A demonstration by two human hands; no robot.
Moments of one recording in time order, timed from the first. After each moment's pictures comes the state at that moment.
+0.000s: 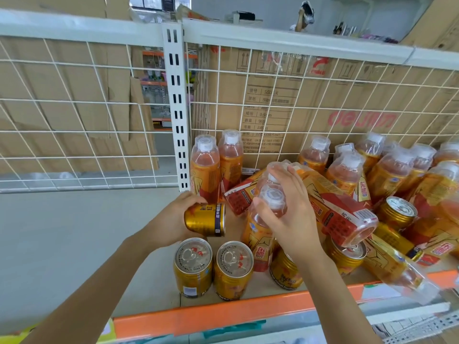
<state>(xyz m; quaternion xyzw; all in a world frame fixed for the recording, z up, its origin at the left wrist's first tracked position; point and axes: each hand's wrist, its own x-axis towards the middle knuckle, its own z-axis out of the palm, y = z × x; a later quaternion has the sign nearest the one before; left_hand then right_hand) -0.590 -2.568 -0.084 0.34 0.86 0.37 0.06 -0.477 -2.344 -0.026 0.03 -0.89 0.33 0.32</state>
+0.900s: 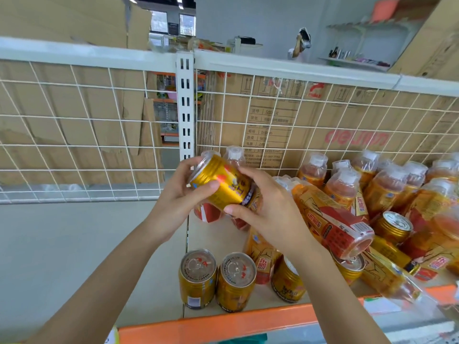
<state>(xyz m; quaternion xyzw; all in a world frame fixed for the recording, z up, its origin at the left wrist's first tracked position) -0.546 -2.555 0.014 0.26 0.62 0.74 0.04 -0.476 -2.385 0.035 0.10 -0.91 0.33 0.22</state>
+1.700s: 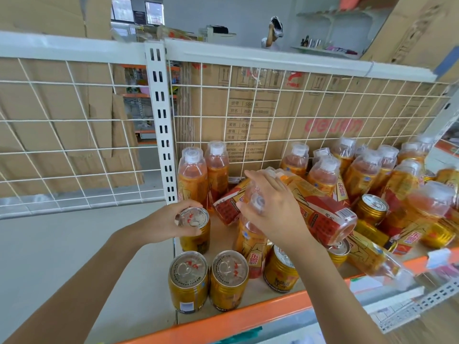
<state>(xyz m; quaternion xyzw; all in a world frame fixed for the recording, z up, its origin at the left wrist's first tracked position) -0.611 -2.567 -0.055 0.35 0.83 0.40 0.19 -0.482 -2.357 0.005 0.01 -0.94 0.21 0.28</state>
